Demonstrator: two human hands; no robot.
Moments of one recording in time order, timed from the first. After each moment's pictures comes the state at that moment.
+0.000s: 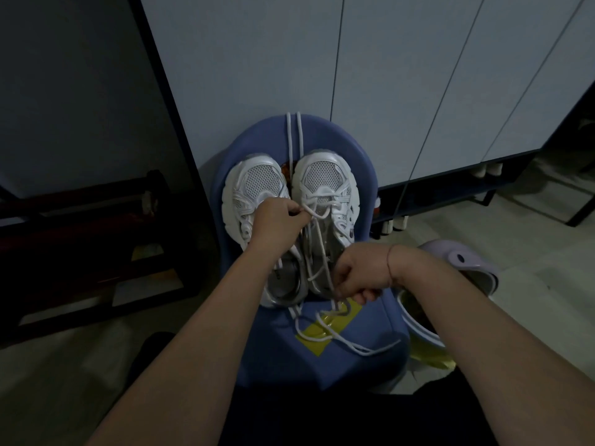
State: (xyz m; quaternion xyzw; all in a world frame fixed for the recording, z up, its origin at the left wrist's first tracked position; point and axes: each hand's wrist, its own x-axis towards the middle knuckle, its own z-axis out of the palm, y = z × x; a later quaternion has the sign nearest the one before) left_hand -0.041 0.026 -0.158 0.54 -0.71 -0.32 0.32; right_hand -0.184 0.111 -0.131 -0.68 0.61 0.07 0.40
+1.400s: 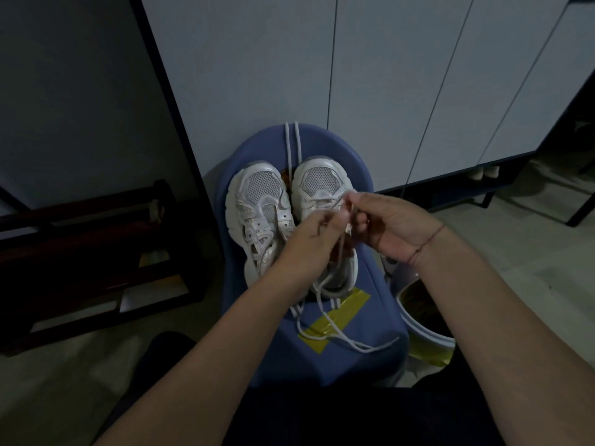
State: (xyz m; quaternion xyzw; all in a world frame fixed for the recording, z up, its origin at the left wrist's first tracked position) left_hand -0.056 0.107 -0.122 0.40 -0.63 -0.56 0.35; right_hand -0.198 0.115 -0.098 -0.29 0.43 -0.57 0.64
